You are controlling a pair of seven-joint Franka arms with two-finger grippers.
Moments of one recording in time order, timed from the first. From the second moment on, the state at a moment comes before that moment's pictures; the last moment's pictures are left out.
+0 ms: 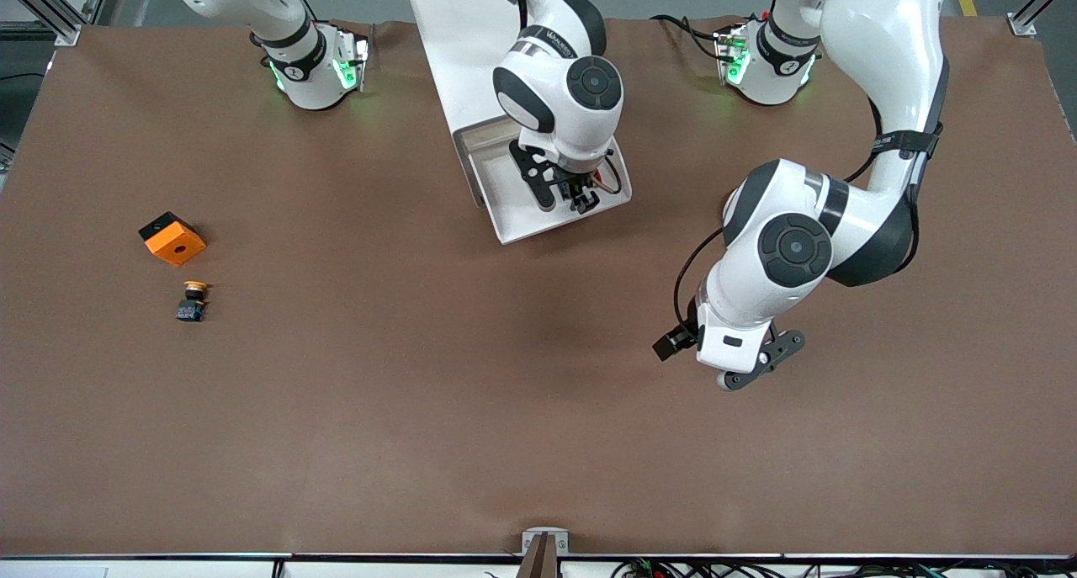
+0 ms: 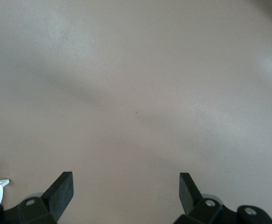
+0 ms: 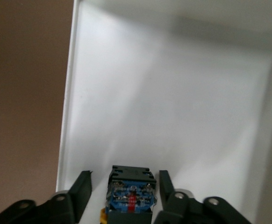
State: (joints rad) left arm -0.29 0.58 -0.17 -1.35 0.05 1.96 -0.98; right arm 0.98 0.63 -0.02 -1.38 0.08 1.90 2.01
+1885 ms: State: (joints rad) left arm -0.43 0.64 -0.23 -1.41 0.04 1.98 -1.06; right arm 0.44 0.39 -0.05 -1.40 0.00 1.57 1.04
